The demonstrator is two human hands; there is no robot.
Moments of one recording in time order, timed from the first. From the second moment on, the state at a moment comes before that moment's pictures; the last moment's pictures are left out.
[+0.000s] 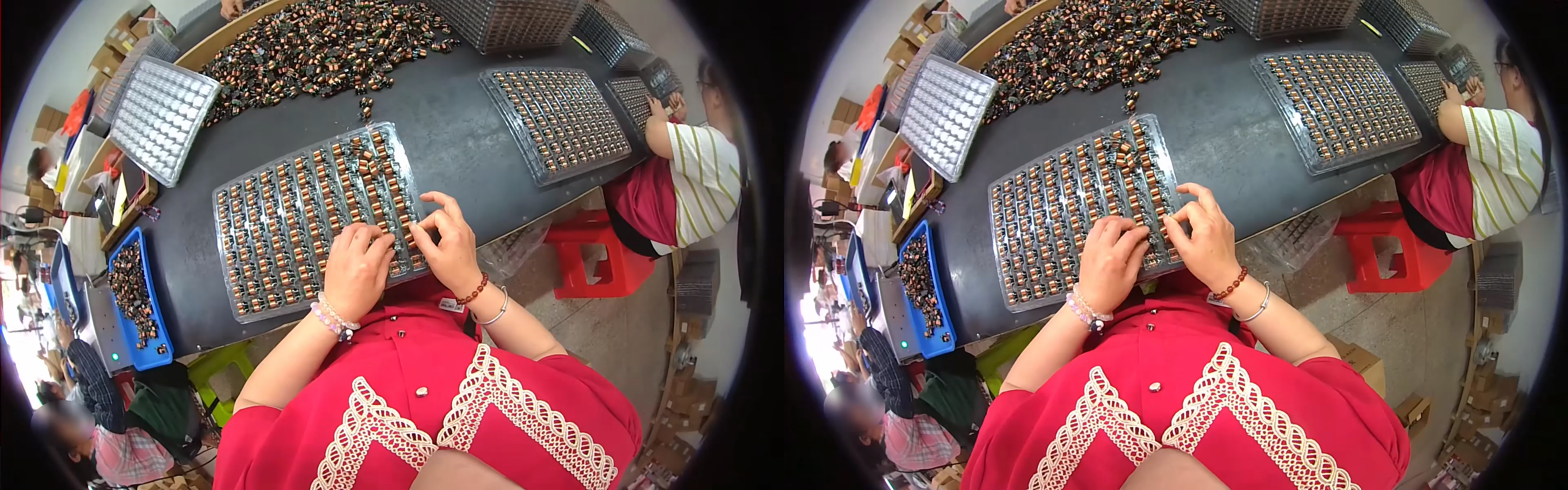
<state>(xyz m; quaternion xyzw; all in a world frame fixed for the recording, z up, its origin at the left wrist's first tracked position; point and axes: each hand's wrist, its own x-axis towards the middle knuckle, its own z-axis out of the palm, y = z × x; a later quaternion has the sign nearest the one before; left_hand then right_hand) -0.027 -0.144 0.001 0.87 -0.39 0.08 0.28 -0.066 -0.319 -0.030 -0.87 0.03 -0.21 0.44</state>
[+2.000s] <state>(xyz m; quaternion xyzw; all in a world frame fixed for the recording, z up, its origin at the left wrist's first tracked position) 0.039 -0.130 0.018 0.89 -0.28 0.00 0.37 -0.080 -0.350 -0.003 -0.89 -0.26 -0.16 0.33</state>
